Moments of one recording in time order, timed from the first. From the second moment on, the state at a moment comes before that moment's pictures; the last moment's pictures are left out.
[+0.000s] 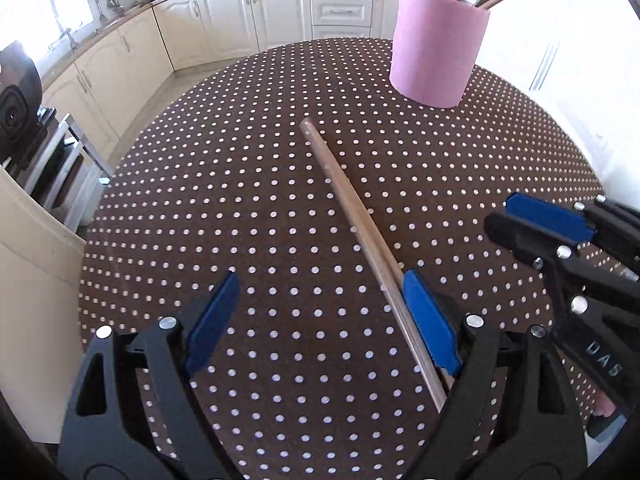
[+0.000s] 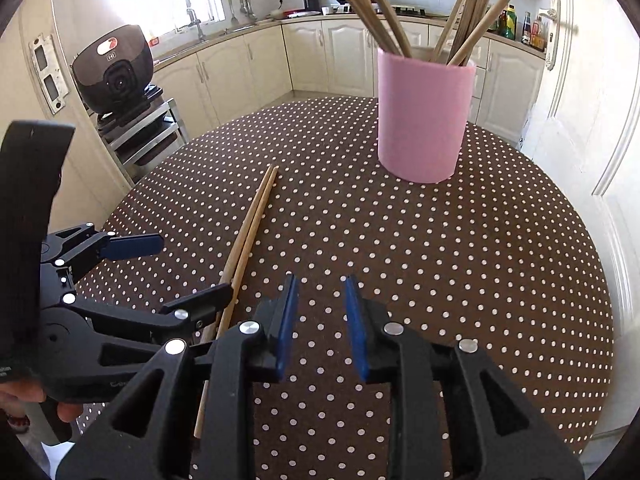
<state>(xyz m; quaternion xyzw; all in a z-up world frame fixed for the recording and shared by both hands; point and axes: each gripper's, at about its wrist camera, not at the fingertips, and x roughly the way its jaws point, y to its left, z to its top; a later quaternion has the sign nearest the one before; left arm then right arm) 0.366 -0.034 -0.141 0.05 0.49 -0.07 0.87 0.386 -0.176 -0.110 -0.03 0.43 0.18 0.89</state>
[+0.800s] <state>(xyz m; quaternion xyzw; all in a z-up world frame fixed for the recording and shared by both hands) 0.427 0.024 -0.153 0.03 0.52 -0.03 0.85 0.419 -0.153 -0.107 -0.02 0.45 0.20 0.87</state>
